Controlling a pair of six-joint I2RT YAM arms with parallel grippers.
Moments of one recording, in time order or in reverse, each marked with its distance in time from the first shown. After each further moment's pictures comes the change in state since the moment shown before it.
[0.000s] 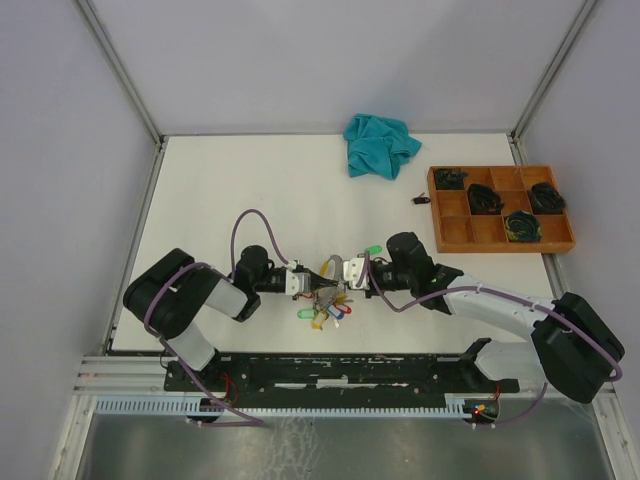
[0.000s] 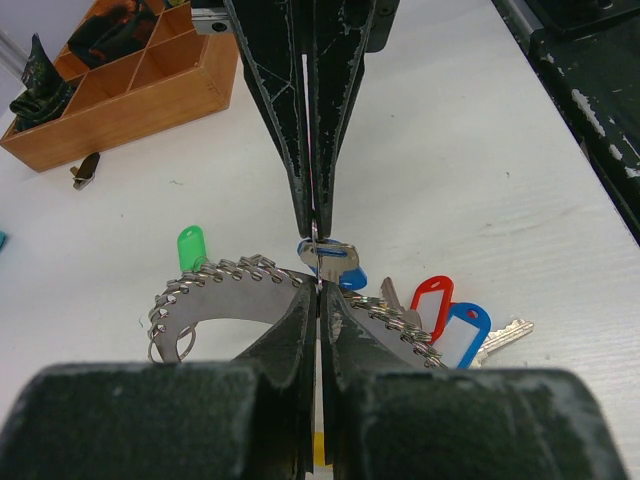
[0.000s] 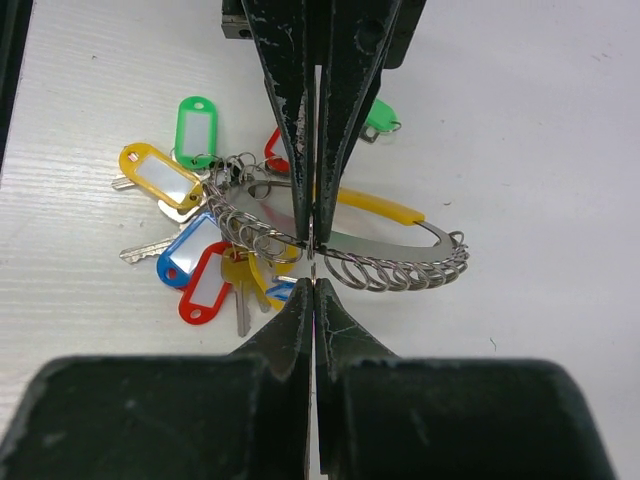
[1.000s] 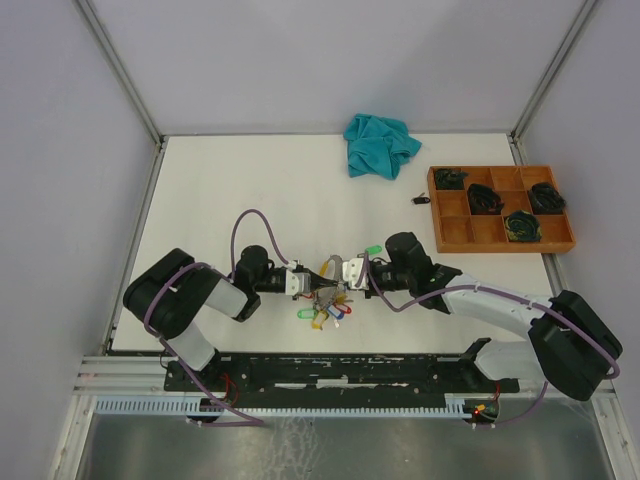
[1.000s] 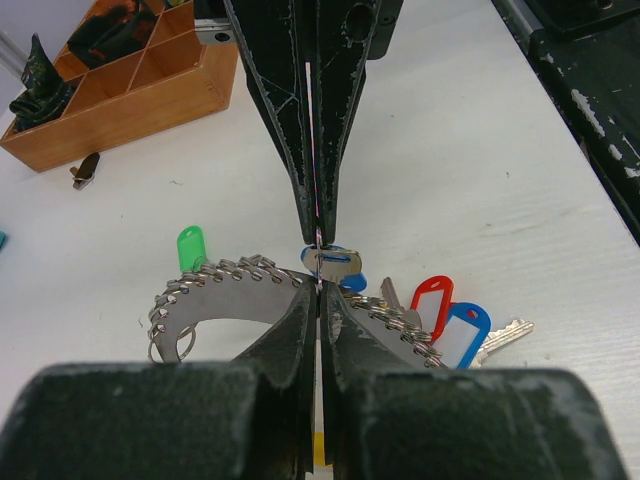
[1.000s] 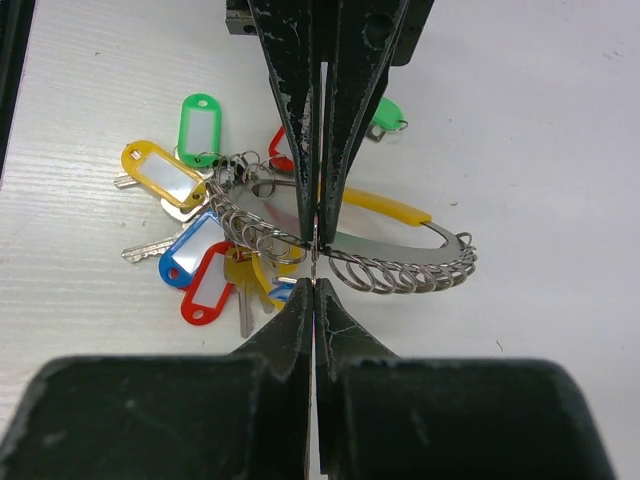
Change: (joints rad) left arm 0.000 0.000 0.000 0.000 0.001 0.000; right arm -0.002 0.014 0.001 -0.002 -0.013 -0.004
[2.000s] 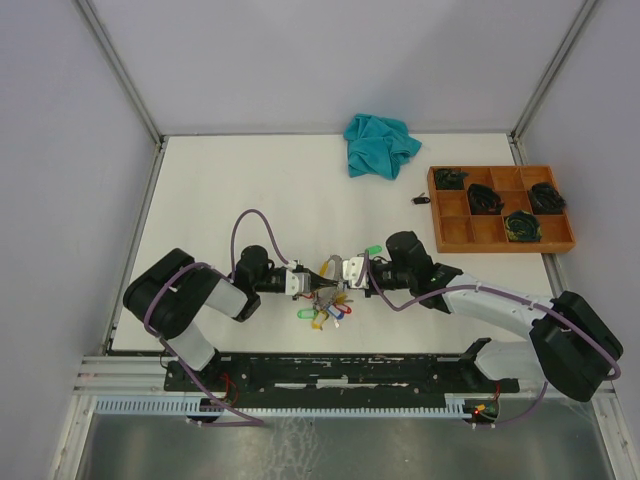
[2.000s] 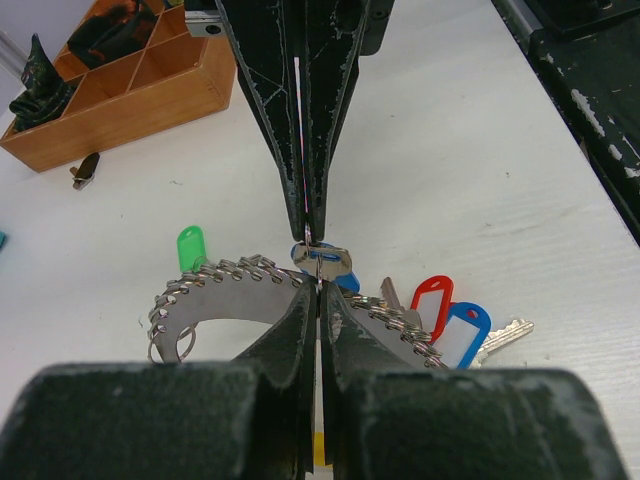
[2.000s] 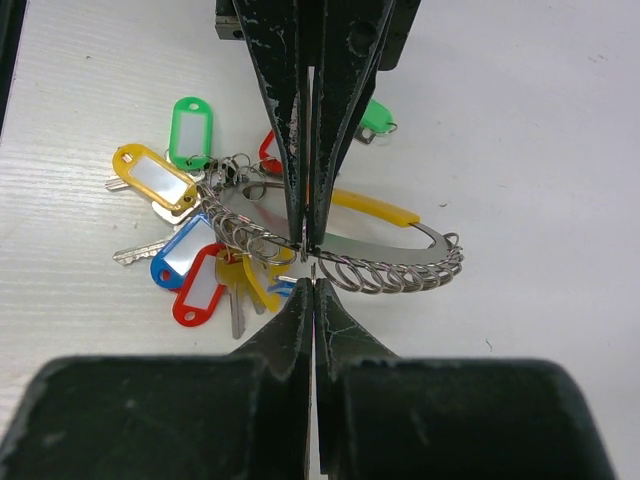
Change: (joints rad) left arm 0.000 0.000 0.000 0.000 0.000 0.000; right arm -0.001 -0.003 0.006 0.004 0.005 0.000
